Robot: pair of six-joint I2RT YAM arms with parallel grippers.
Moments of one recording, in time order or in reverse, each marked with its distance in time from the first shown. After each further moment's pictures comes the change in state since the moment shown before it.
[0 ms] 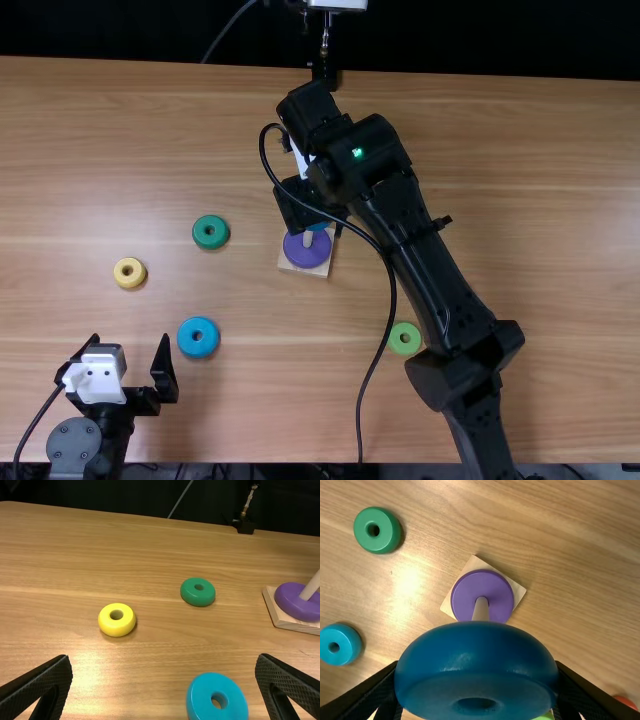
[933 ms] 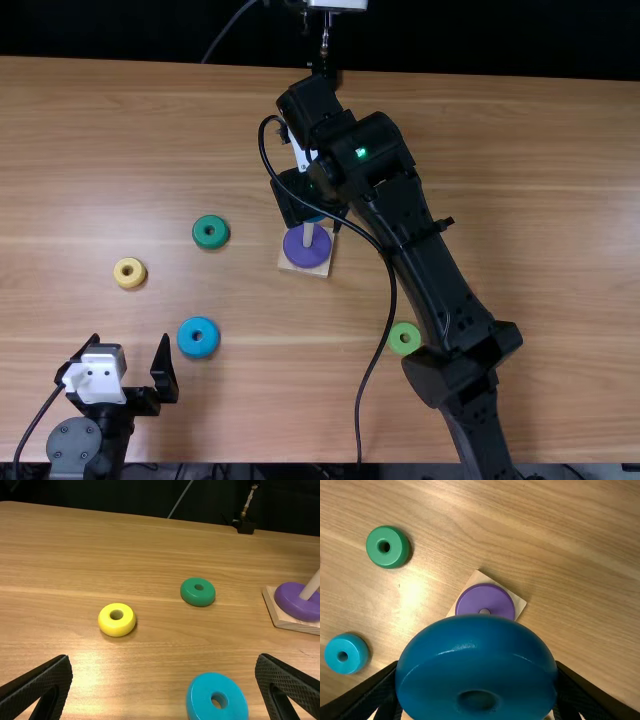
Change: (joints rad) left arm 0.000 0.000 0.000 0.000 0.000 0.000; right arm 0.000 0.025 0.079 -0.001 0.000 0.000
